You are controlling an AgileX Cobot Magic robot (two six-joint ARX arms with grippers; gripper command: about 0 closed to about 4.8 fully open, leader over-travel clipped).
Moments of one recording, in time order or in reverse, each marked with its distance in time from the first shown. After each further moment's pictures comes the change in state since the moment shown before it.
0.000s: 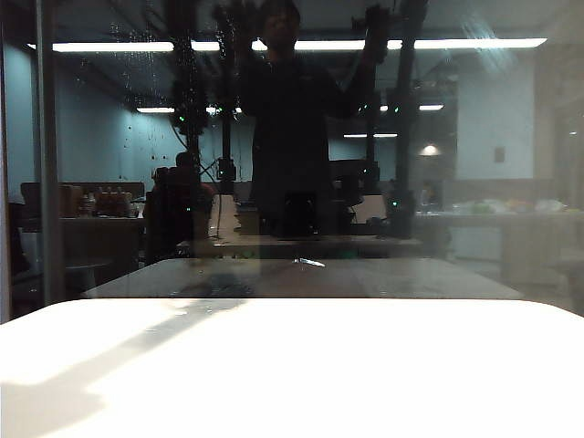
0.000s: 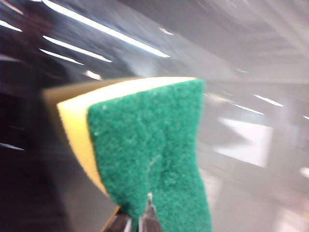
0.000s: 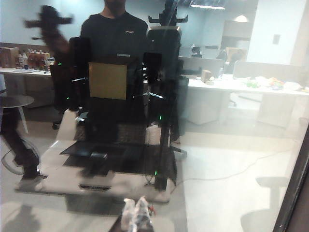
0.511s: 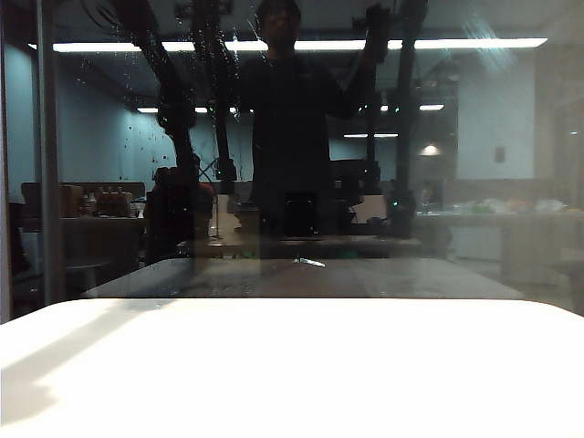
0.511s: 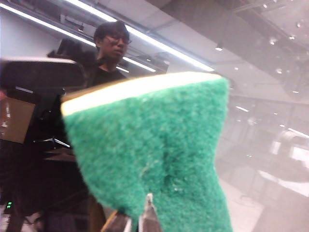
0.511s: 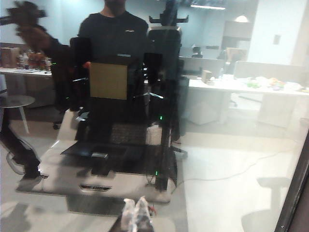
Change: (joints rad) left arm 0.235 -0.003 0.058 -0.071 0.031 -0.125; right arm 0.000 0.000 0.000 0.000 0.000 0.000
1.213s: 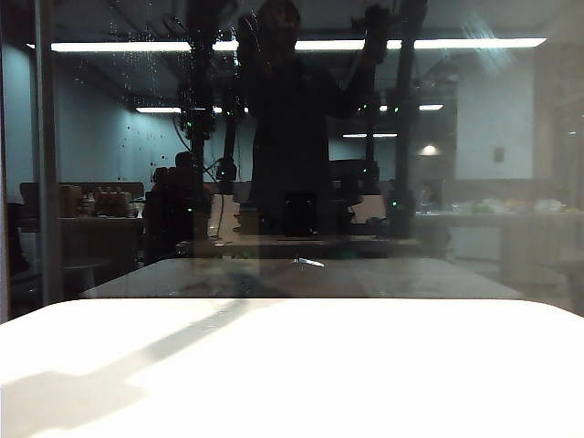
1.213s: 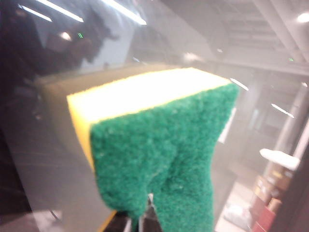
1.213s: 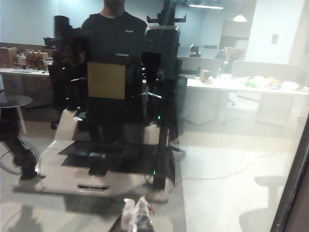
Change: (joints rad) left arm -0.365 0.110 0.000 0.013 -0.023 0.057; right arm -0.001 0.001 0.000 0.000 0.004 0.000
